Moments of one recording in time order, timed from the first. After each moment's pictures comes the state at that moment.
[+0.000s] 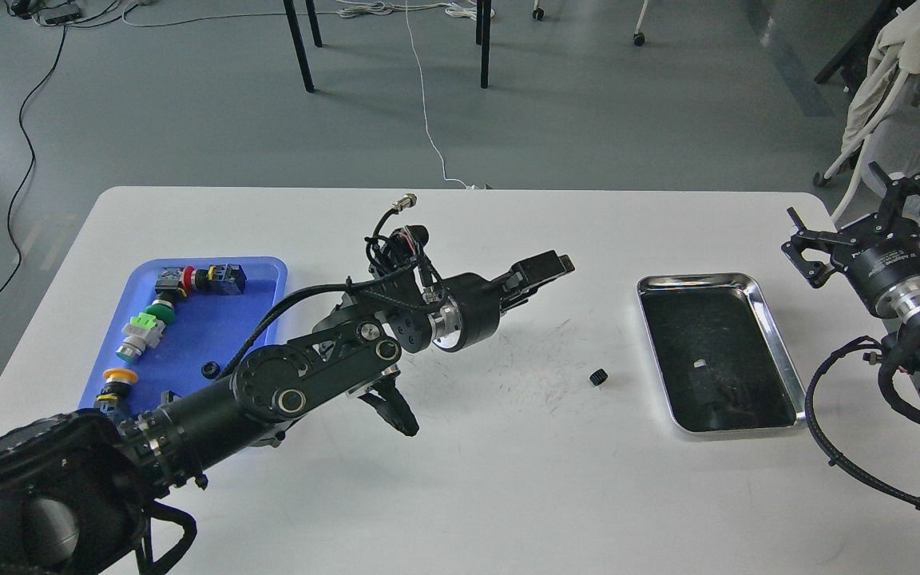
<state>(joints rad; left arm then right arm) -0.79 0.00 -0.55 -0.99 1.05 -0.12 0.05 0.41 -0.54 1.08 0.94 0.19 0.29 0.07</state>
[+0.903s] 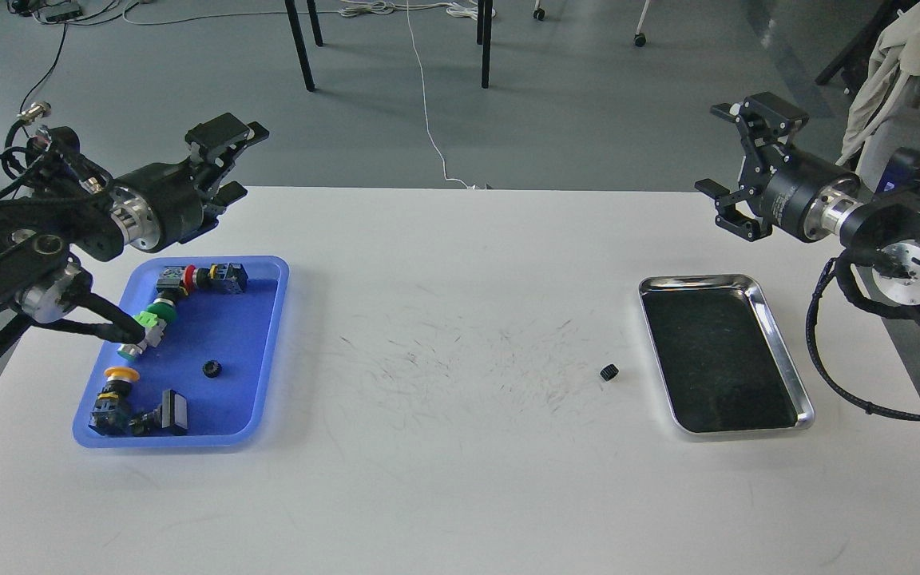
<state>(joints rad) -0.76 0.70 -0.62 -1.16 0.66 -0.13 0.03 0.84 -0.64 0.61 1.04 -0.43 0.23 -0.06</state>
